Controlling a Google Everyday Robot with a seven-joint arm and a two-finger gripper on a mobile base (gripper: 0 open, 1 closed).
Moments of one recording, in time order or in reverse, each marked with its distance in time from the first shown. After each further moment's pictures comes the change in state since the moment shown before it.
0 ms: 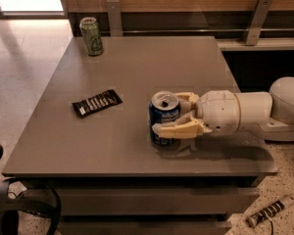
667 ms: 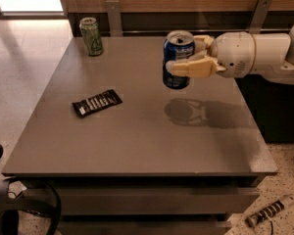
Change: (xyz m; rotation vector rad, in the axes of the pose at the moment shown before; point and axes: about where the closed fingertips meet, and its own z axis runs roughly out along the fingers) arm -0.074 -0.104 -0.040 0.093 0.001 -0.043
